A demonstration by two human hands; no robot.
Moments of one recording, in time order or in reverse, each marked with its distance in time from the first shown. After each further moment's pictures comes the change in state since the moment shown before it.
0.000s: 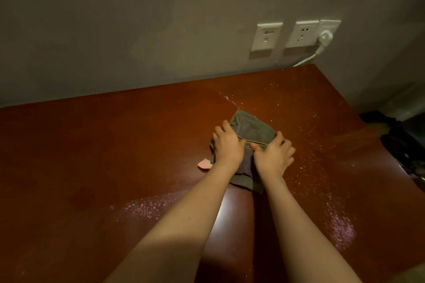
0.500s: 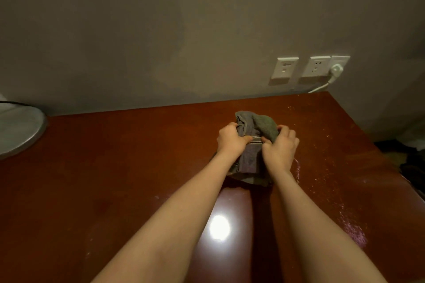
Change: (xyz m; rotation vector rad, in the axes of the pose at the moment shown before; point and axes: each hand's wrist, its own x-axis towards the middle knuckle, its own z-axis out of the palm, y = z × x) left_hand -0.034 -0.004 -0.106 -0.185 0.088 -0.026; right_hand -0.045 -0.063 -0.043 0.206 0.139 -0.281
